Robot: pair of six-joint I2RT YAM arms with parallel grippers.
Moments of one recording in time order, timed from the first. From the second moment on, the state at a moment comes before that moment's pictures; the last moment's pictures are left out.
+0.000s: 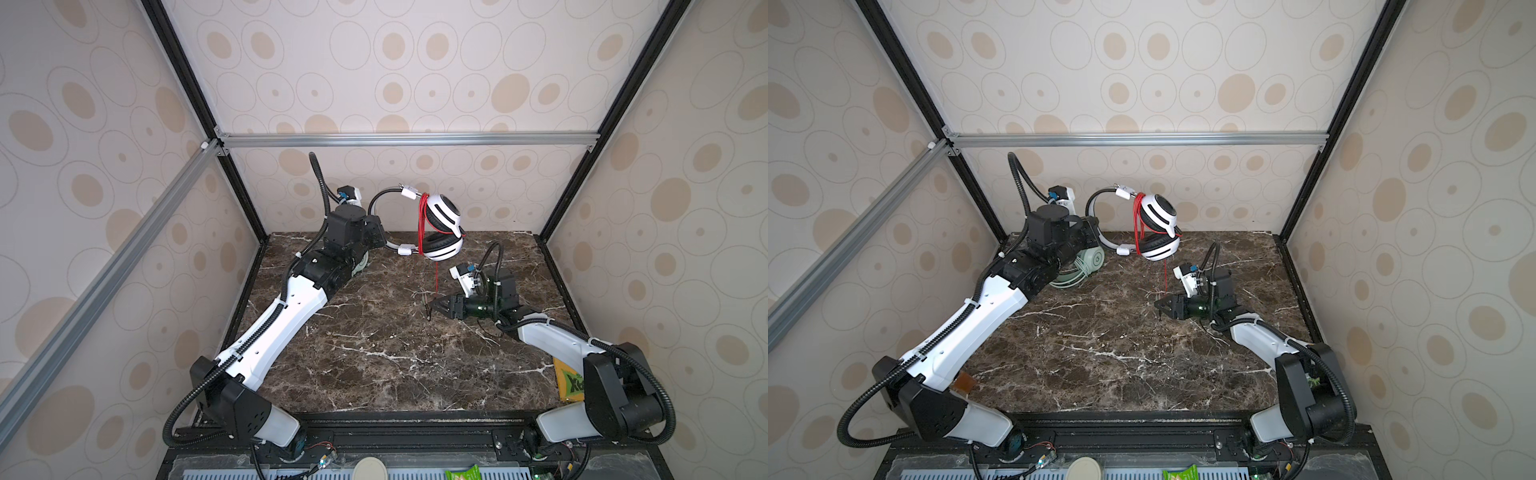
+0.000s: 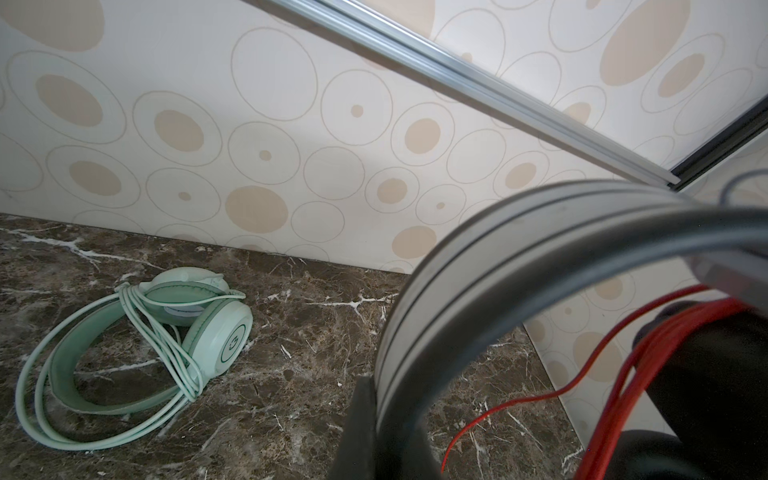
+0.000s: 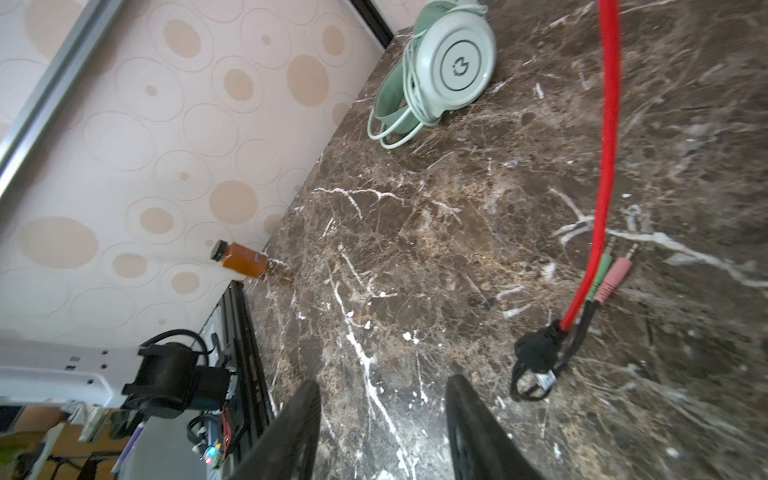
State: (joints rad) left arm -0.54 1.49 1.58 -0.36 -0.24 -0.53; right arm 0.31 1.44 0.79 0.09 -0.75 0.33
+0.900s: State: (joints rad) left arm -0.54 1.54 1.62 -0.36 -0.23 -0.52; right arm 0.34 1.64 0.86 0.12 -0.51 0.48
